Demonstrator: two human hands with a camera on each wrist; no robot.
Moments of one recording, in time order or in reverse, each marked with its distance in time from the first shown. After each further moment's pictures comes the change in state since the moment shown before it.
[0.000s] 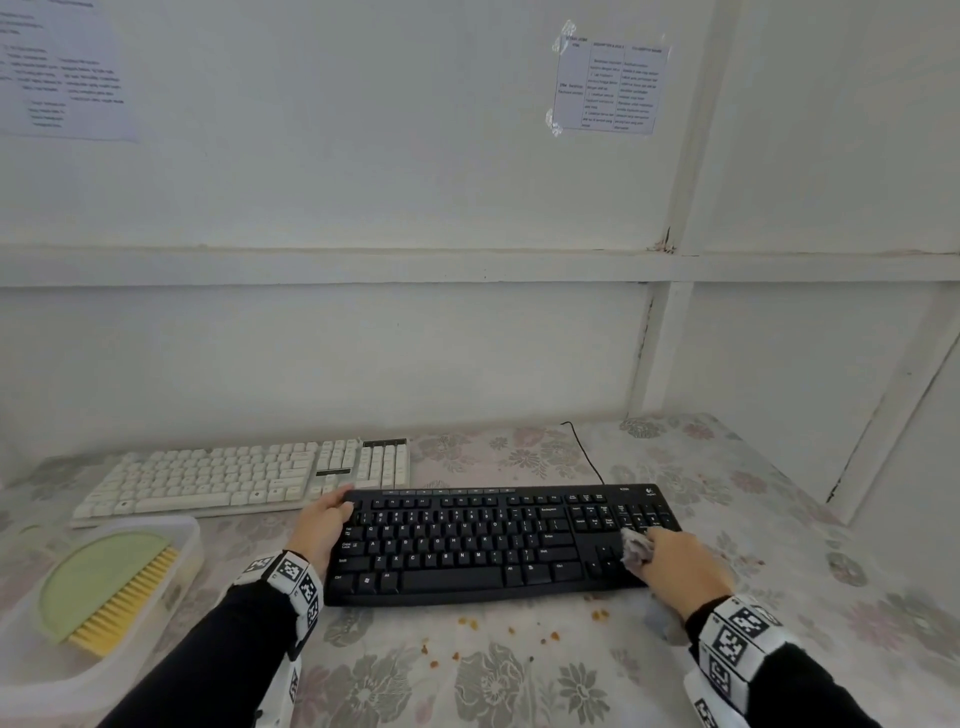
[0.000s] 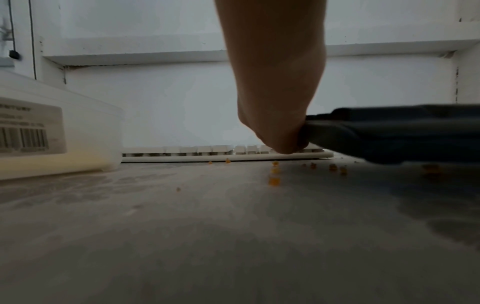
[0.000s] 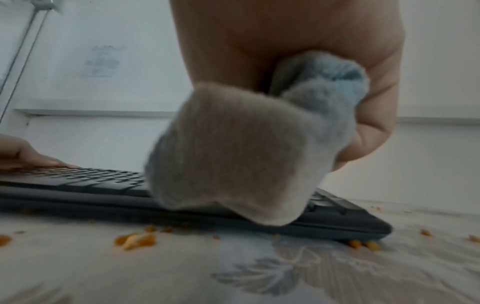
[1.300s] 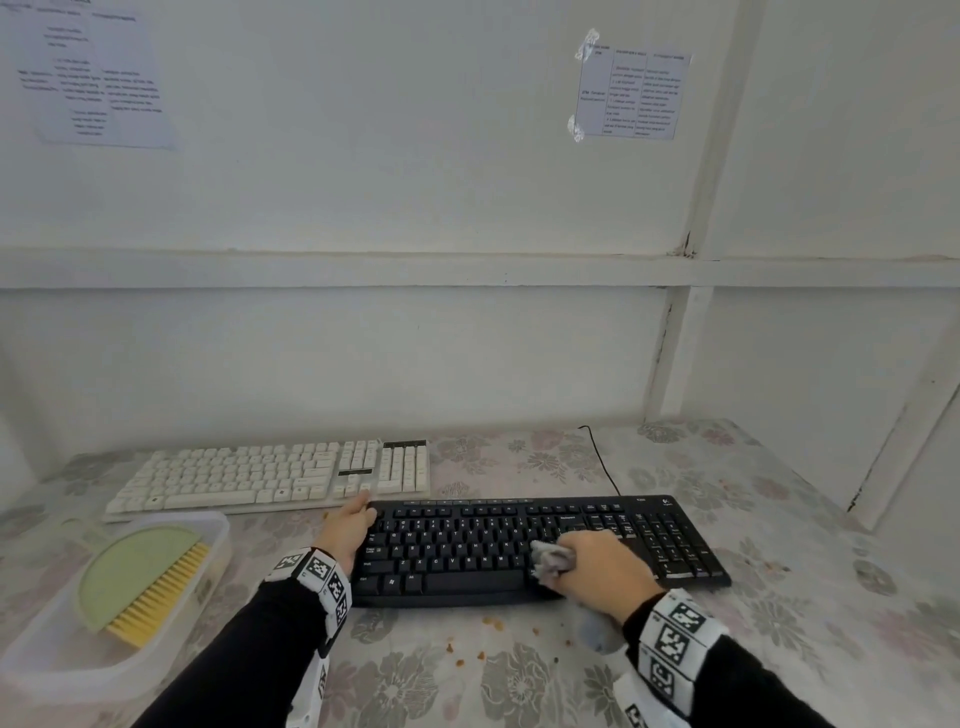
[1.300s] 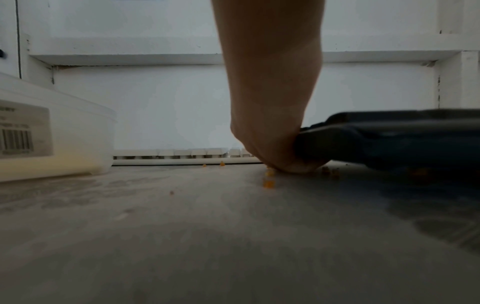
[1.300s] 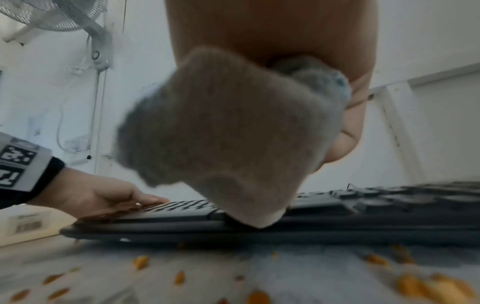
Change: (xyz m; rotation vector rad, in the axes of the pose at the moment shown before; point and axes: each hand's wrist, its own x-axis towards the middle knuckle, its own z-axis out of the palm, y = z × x) left_hand 0.038 -0.026 -0.013 0.030 -0.064 -0.085; right_hand -0.010 -0.085 0.031 -0.005 -0.140 -0.357
